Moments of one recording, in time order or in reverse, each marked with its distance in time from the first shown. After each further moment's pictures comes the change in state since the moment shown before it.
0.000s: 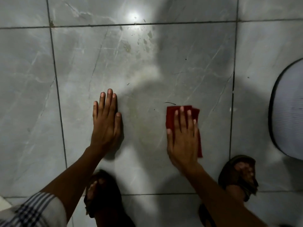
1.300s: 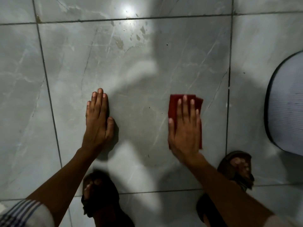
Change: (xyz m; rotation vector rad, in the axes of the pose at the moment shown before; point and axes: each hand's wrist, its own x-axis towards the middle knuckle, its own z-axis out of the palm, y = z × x) left_hand -0.001 -0.015 0.000 -0.035 -0.011 0.074; right_hand 0.025 0.011 -0.011 -0.031 0.011 0.084
